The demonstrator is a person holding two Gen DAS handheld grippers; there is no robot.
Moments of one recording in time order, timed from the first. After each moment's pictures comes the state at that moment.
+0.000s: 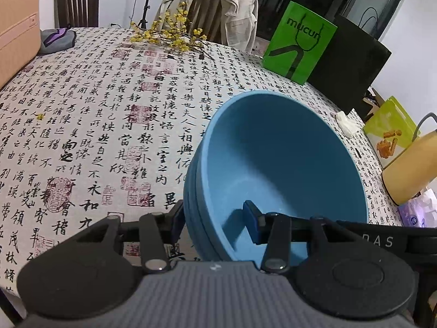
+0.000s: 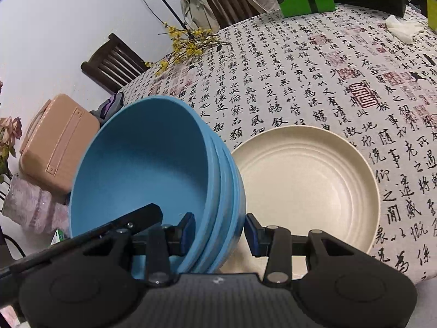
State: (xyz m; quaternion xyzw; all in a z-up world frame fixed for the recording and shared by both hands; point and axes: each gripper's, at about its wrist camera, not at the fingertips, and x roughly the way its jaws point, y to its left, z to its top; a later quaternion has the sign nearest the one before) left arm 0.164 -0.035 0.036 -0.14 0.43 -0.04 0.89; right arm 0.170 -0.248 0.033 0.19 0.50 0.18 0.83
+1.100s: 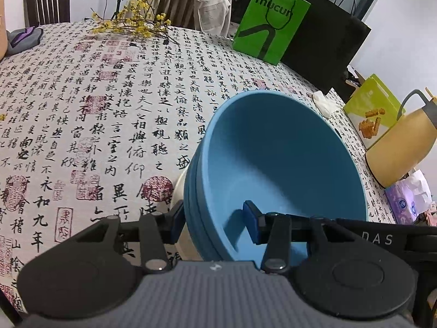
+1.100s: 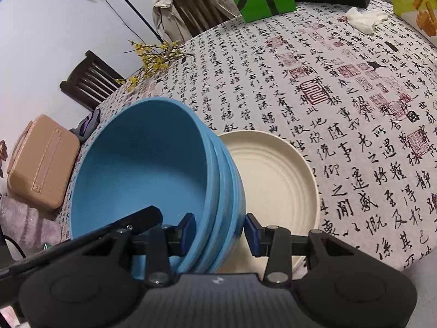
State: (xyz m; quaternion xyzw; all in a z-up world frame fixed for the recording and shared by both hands) left arm 0.179 -0.083 0.021 -0.13 0.45 -0.09 0.88; right arm 0.166 -0.303 0.021 0.21 0.50 0.13 0.83
